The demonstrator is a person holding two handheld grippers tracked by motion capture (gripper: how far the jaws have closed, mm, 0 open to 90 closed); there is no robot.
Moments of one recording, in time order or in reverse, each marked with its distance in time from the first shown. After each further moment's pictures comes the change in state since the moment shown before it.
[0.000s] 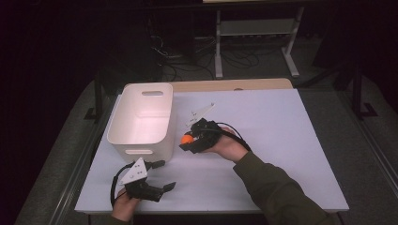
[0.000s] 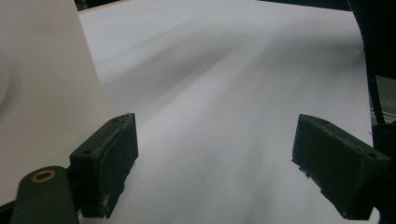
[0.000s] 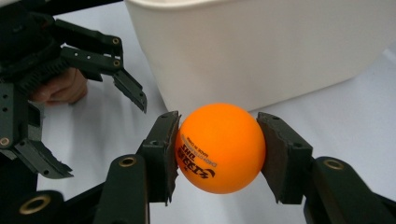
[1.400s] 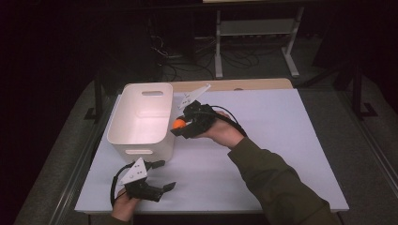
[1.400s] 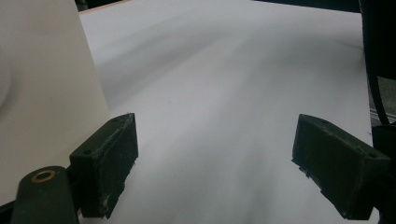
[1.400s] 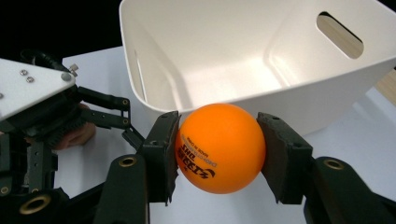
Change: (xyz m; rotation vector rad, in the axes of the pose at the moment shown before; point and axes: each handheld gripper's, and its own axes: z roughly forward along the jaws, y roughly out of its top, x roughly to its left) left arm 0.000 0.000 0.000 -0.003 0.001 0.003; right arm -0.002 0.052 -0.024 -0.057 -0.008 -0.032
